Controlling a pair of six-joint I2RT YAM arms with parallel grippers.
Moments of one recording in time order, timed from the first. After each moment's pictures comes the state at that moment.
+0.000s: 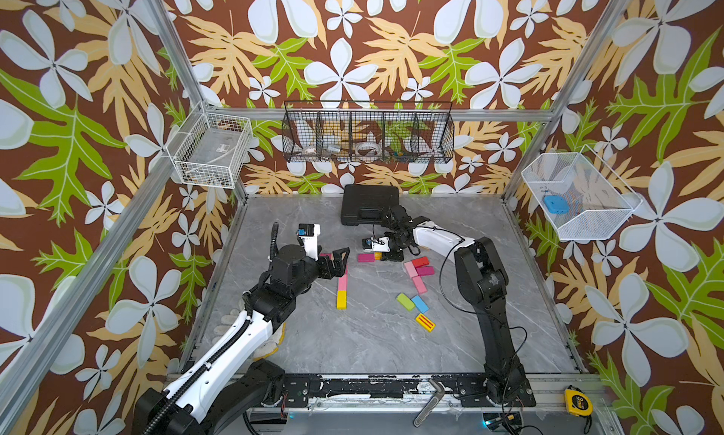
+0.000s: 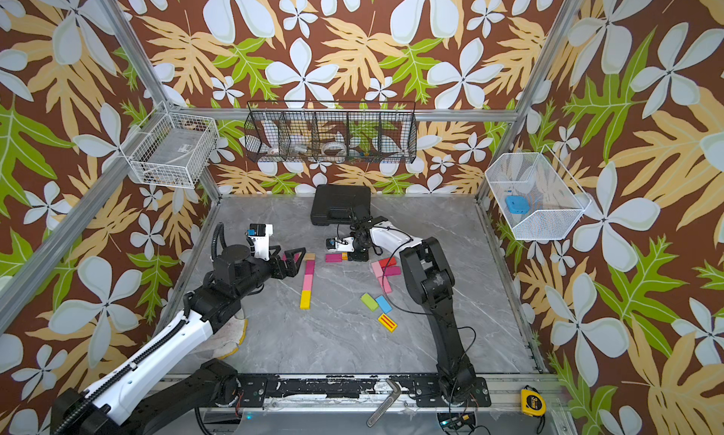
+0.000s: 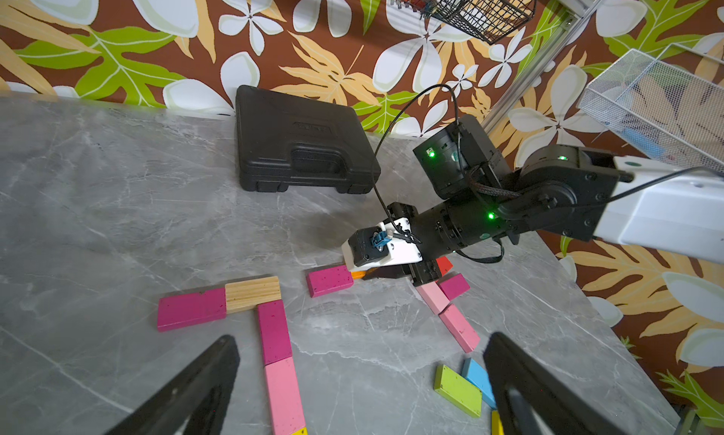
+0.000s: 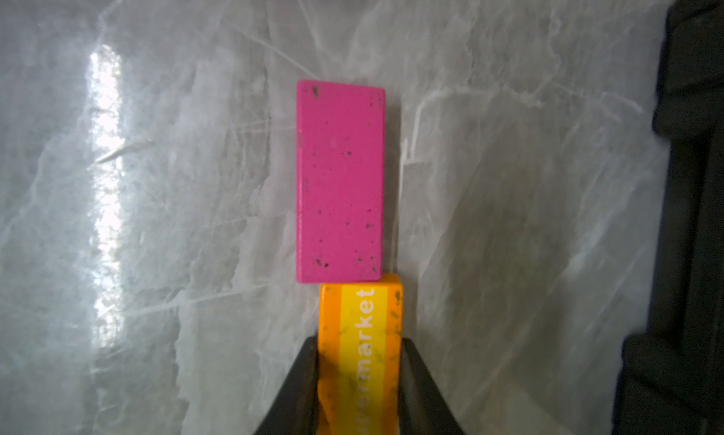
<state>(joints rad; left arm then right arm) -0.43 0.96 0.70 -0.07 0.07 -0.41 0.49 2.28 1.76 -0.68 -0.24 -1.11</state>
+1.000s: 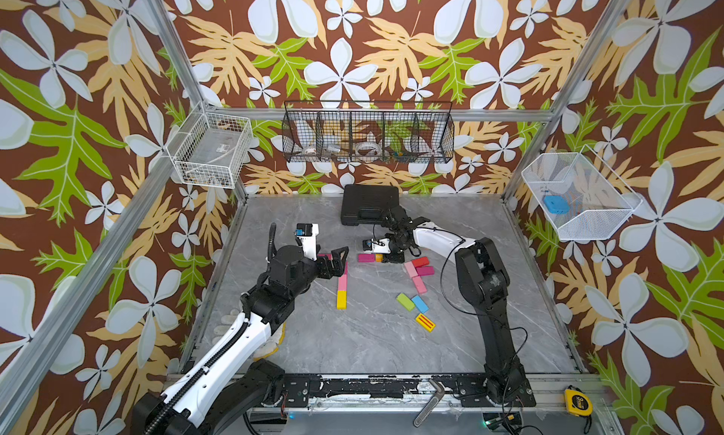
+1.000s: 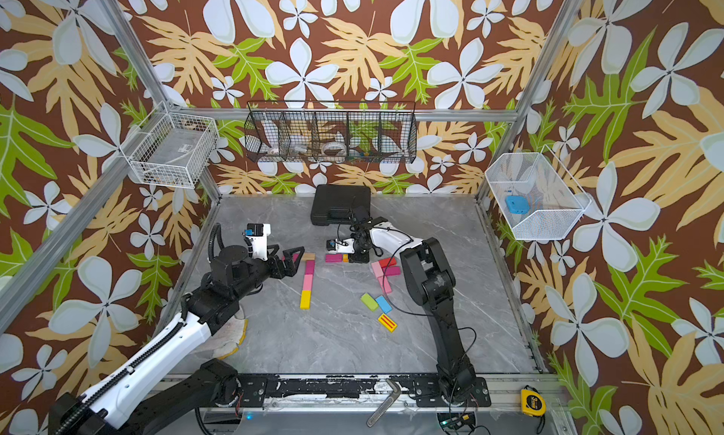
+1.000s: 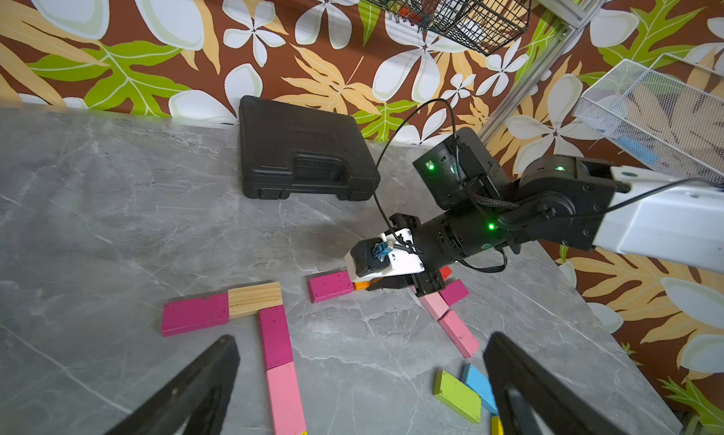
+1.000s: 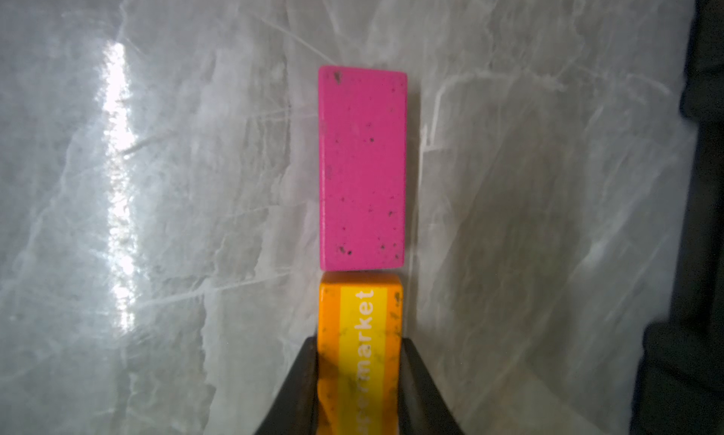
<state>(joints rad) -0.43 0.94 0.70 -0.07 0.06 -0.40 0.50 2.27 1.75 -0.71 -0.23 -1.07</state>
